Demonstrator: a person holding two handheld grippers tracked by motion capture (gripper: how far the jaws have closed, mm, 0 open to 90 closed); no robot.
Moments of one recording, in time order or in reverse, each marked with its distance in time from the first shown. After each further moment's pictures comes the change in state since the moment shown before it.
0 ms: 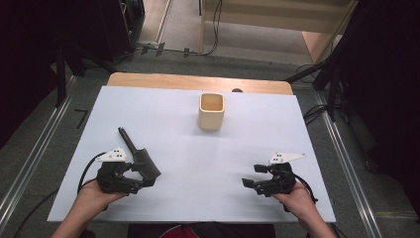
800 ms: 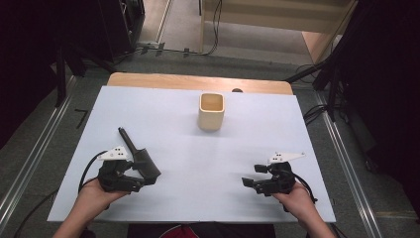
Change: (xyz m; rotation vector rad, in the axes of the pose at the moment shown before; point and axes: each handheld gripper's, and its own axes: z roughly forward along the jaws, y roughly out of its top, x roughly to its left) left arm -0.002 0.006 0.000 -0.015 0.025 -0.010; right arm -0.001 0.000 0.002 0.012 -0.015 0.020
